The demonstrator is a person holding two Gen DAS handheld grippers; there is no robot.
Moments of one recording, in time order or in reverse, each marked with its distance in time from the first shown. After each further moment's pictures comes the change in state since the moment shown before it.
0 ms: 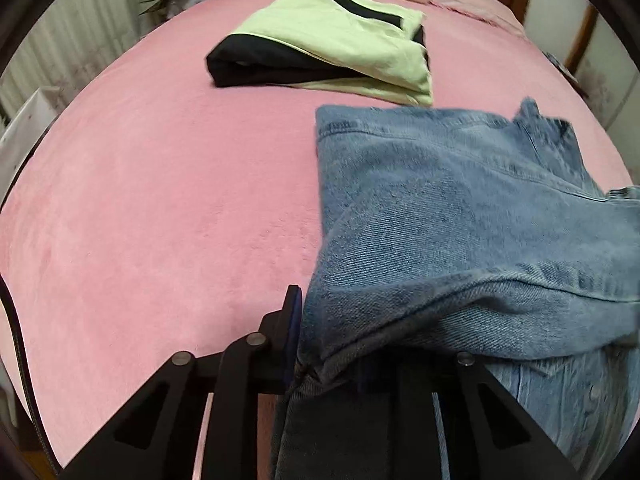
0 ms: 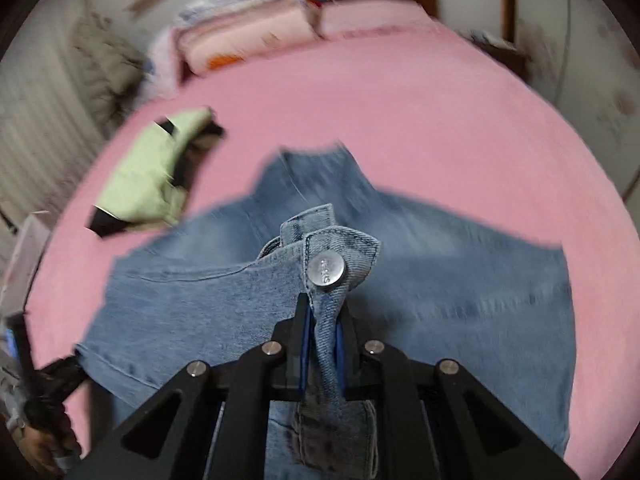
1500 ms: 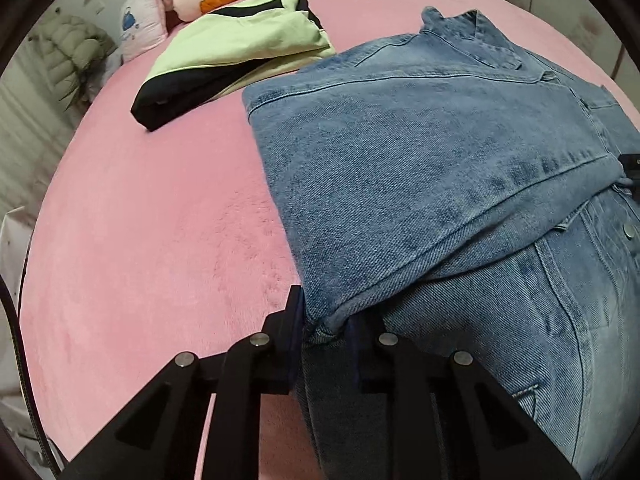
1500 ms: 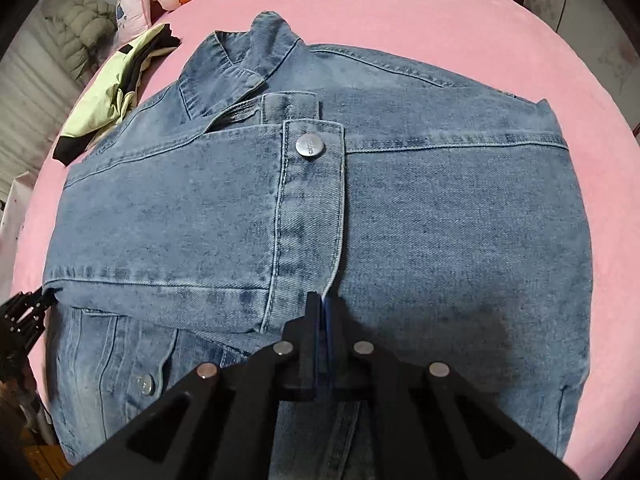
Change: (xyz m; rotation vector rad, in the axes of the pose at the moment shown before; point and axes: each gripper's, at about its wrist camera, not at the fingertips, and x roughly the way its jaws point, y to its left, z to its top) left arm -0.011 -0.020 -0.034 0.419 0.007 0.008; right arm 0.031 -0.079 -0.073 0.005 0.247 -0.013
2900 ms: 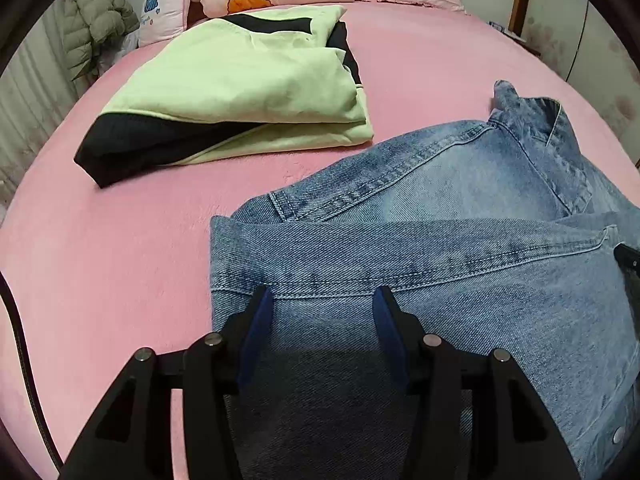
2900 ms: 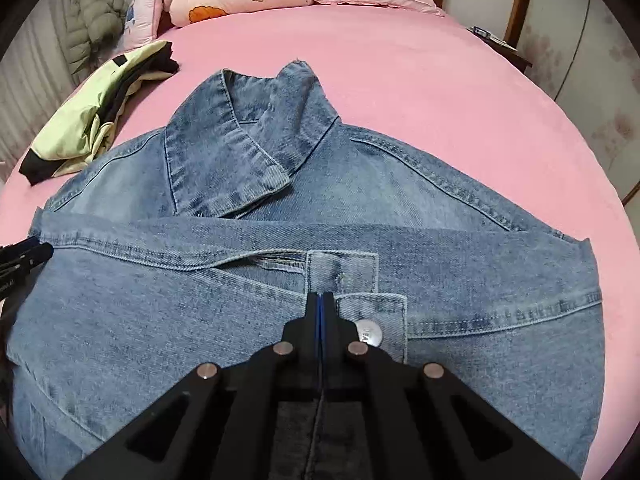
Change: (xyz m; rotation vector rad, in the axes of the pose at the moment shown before) left arm 0.082 0.020 0.120 -0.189 -0.098 -0.046; right arm 0.051 0.050 0.080 -0.100 -0.194 -0.149
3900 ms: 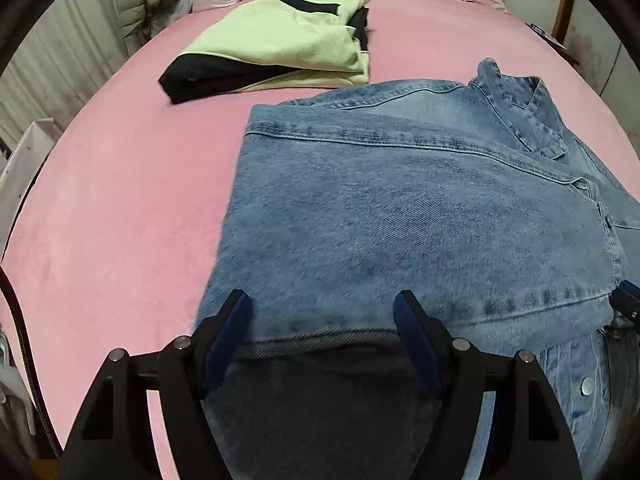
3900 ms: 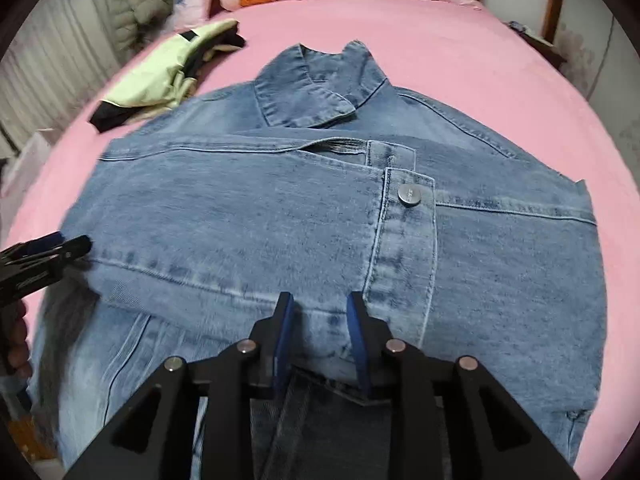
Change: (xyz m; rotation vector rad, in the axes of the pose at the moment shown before) left arm -0.093 -0.032 -0.088 -0.165 0.082 0.109; right arm -0.065 0.011 -0.077 -0.079 0.047 0.180
